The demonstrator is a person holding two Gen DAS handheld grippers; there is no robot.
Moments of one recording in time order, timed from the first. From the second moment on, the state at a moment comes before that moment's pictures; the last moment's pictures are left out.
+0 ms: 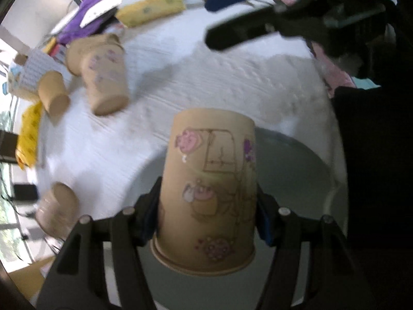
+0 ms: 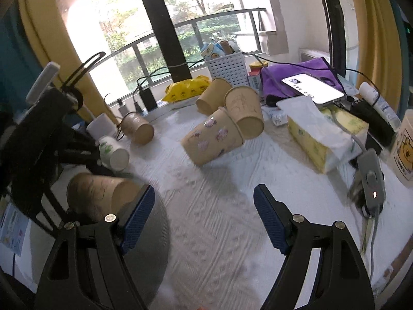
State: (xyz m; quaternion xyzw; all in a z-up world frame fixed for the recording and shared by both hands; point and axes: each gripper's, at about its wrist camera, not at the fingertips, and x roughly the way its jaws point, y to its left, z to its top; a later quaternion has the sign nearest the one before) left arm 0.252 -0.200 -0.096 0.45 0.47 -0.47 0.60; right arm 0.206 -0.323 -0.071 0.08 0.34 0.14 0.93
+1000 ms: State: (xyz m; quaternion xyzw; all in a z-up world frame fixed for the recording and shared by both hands) left arm 0.199 -0.128 -0.069 0.32 0.47 -0.40 0.72; right arm 0.195 -0.287 -0.071 0.00 0.37 0.24 0.90
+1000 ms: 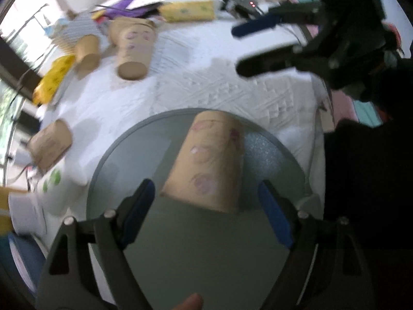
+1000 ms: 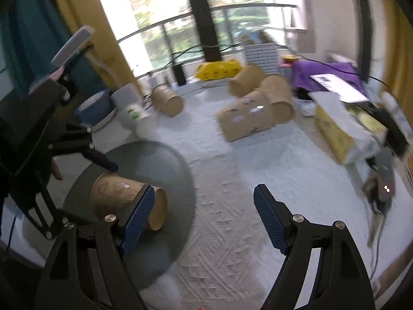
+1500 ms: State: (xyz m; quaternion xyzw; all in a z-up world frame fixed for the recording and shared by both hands) left arm 0.131 -0.004 -0.049 0.07 0.41 -0.25 0.87; right arm 0.208 -0.176 -0.068 -0.28 0.43 0.44 0.74
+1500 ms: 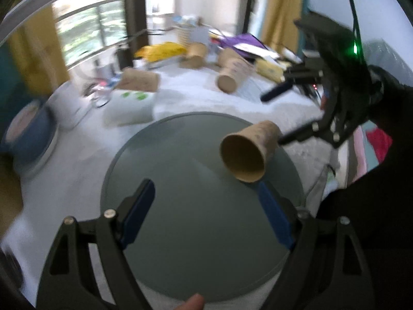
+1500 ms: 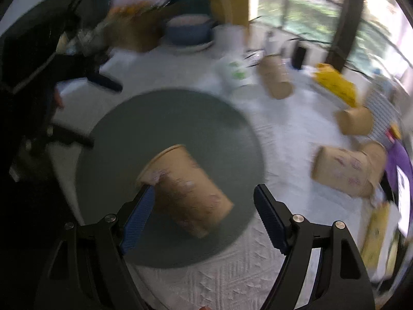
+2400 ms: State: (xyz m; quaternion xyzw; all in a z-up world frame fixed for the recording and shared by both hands) left arm 0.100 0.037 -0.088 -0.07 0.39 -0.21 0.90; right arm 0.213 -0.082 -0.132 -0.50 0.48 0.44 0.57
